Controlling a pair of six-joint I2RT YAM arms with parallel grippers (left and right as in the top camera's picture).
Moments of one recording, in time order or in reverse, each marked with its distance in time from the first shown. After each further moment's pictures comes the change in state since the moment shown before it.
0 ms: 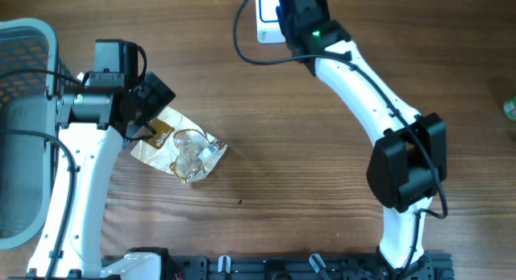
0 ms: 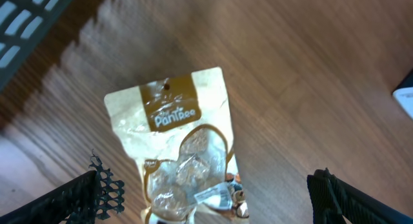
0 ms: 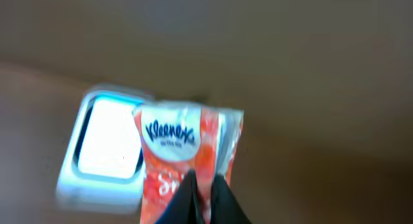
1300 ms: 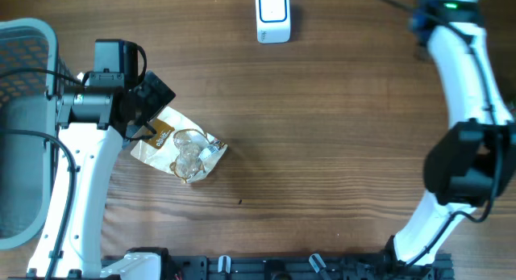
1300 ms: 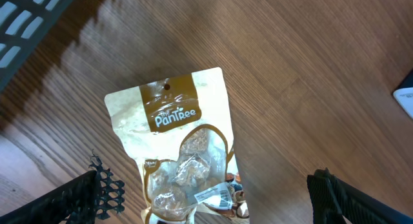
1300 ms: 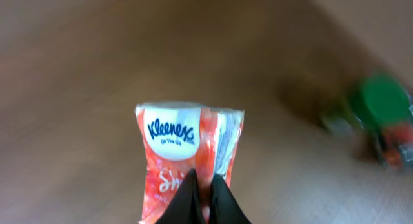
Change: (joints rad) left arm 0.000 0.000 0.000 0.001 0.000 0.000; right arm -0.584 -0.069 0.003 -0.610 0.006 0.654
